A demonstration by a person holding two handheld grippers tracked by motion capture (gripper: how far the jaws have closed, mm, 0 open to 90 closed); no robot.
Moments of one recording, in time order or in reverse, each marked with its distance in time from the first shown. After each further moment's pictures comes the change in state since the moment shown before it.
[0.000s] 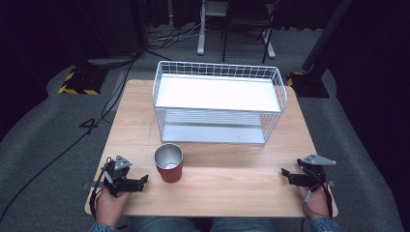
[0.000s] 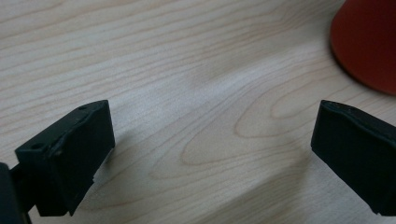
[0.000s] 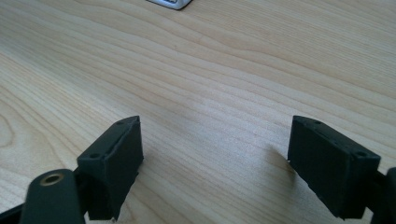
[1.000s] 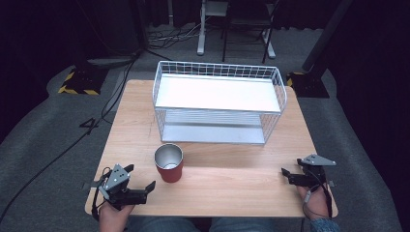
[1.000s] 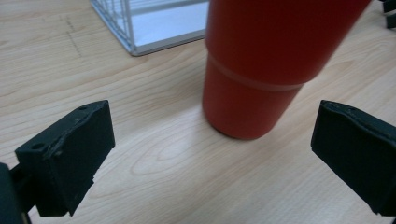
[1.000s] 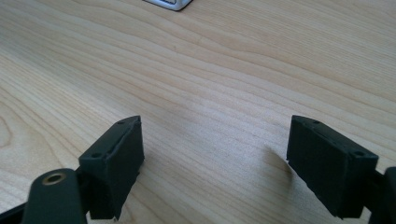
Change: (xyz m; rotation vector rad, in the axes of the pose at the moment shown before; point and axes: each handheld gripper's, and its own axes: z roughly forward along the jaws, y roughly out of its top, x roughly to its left) left arm -0.044 -0.004 -0.046 -0.281 -0.160 0.038; right arm 0.001 0.000 0.000 -0.004 -0.010 -0.007
